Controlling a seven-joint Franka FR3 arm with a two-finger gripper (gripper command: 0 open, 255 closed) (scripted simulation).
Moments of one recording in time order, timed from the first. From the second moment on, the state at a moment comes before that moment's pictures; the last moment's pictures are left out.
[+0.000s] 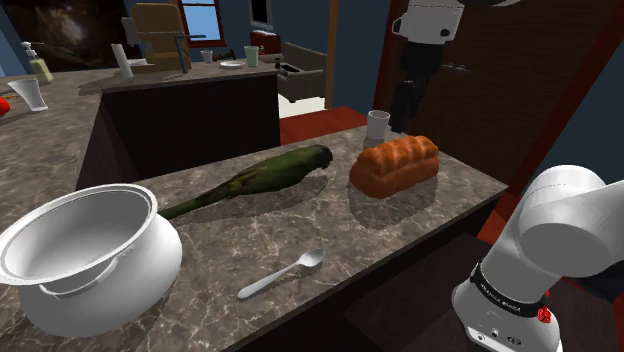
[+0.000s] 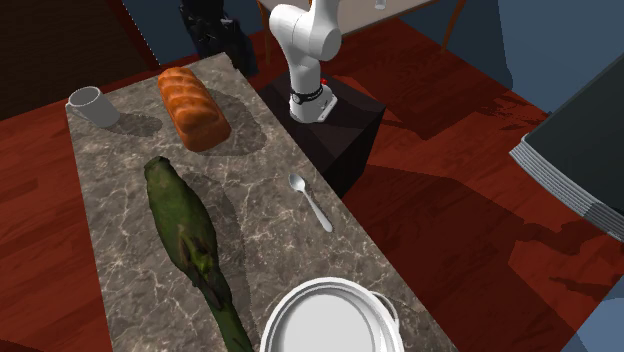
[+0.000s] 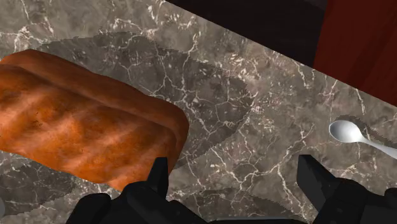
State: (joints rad) arm 0.00 -0.81 0.03 -2.44 0.03 1.64 -0.11
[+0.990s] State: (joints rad) arm 0.20 -0.56 0.09 -2.55 0.17 2.05 -0.32
